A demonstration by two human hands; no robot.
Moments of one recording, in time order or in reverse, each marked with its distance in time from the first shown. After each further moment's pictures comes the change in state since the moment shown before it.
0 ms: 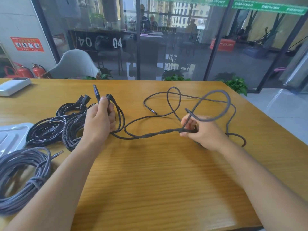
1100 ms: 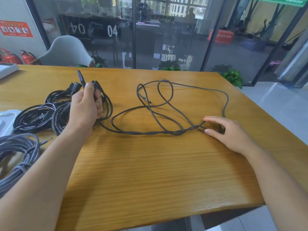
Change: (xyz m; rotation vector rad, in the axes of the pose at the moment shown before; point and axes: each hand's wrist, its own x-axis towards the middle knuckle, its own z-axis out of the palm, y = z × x) left_hand 0.005 -0.005 -0.006 0.013 0.066 -0.007; right_hand -0.065 0.078 -0.045 -0.120 -0.005 0.170
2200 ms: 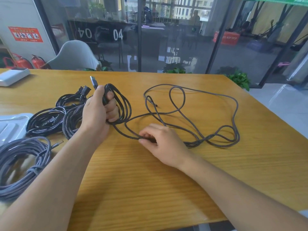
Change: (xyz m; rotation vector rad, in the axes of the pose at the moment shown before) left_hand -0.003 0.006 0.007 -0.361 -0.114 -0.159; right_hand 0.015 -0.187 0.110 0.108 0.009 -0.452
